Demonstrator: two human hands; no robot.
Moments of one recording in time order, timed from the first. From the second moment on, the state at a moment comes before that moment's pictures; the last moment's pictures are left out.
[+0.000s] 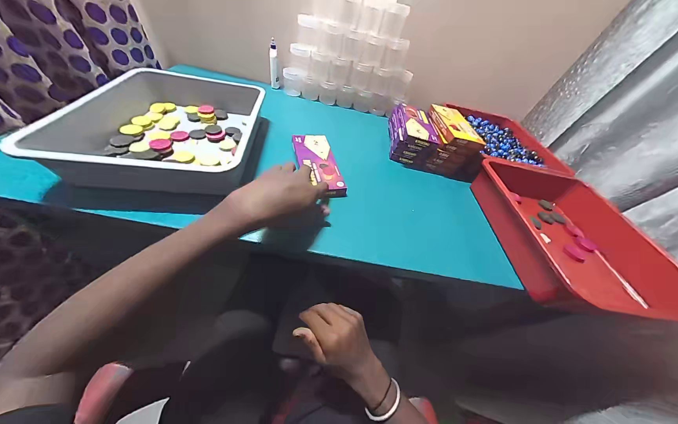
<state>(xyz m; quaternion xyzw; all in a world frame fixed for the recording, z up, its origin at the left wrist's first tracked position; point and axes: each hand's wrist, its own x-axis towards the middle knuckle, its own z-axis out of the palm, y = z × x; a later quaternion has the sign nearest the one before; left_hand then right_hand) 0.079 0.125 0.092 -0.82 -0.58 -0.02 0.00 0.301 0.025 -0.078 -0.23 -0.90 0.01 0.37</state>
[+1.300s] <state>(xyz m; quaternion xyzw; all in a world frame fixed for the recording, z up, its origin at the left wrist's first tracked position) 0.036 0.057 0.012 -0.76 -0.44 -0.48 0.05 0.317 0.104 0.049 -0.32 -0.90 0.02 0.31</state>
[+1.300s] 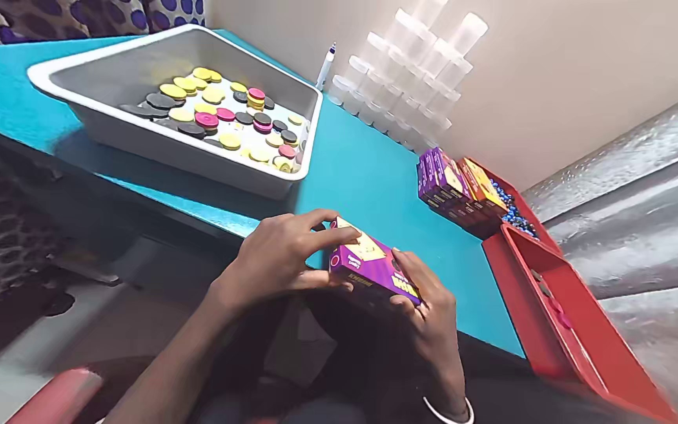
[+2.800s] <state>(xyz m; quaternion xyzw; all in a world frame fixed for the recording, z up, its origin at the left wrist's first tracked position) 0.046 0.017 0.000 -0.63 -0.65 -0.41 0.07 -0.036 0.289 0.131 -0.24 -0.96 -0.08 -0.16</state>
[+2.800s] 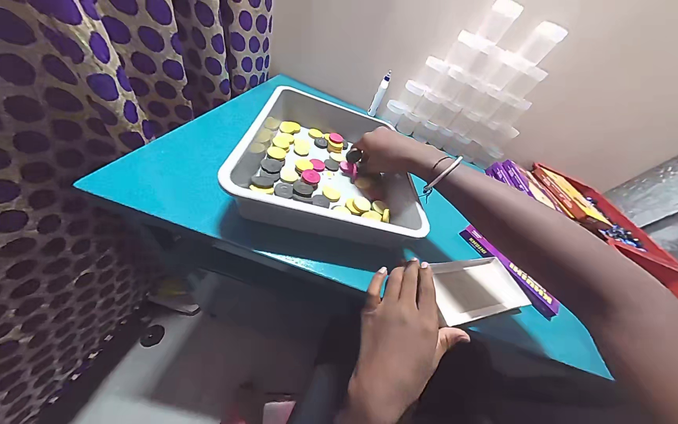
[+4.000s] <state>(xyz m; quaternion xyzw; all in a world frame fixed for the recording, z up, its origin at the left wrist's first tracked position) 0.031 0.015 -0.001 -0.65 -0.61 -0.45 0.04 -0.134 0.306 0.129 -0.13 -0.98 -0.07 -0.16</state>
